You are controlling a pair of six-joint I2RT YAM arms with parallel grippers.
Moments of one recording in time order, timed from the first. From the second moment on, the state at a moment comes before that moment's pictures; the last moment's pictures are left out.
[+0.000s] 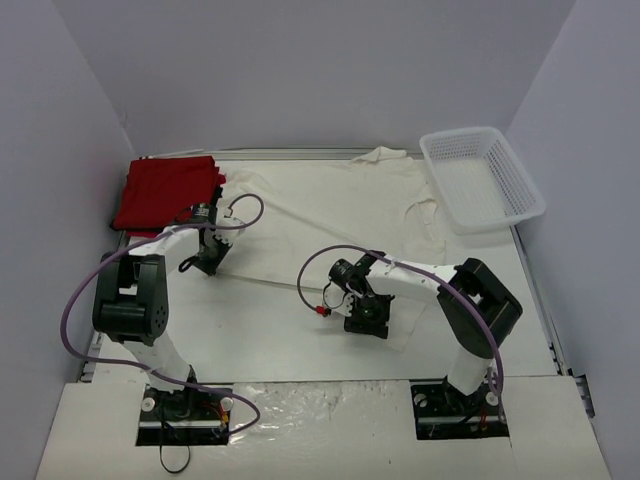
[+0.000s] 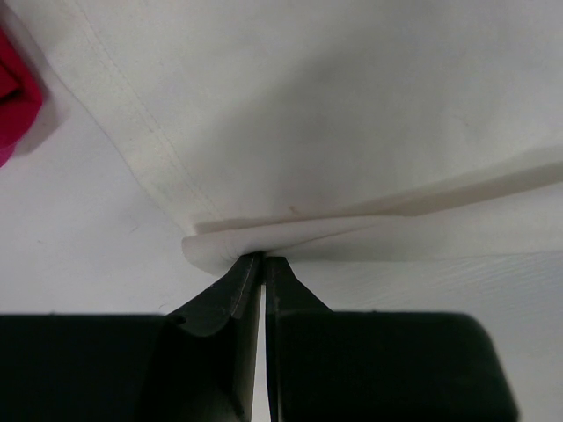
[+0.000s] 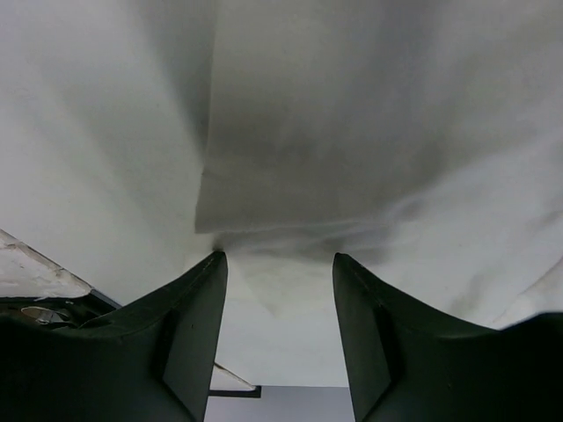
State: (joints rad) left arm -0.08 1.72 1.05 -0.55 0.02 0.46; right arm 0.81 1.72 0.99 -0.95 0.02 -0.57
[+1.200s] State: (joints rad) left arm -0.08 1.73 1.06 -0.55 0.02 0.46; right arm 0.92 1.75 1.04 -0.96 -0.03 -0.50
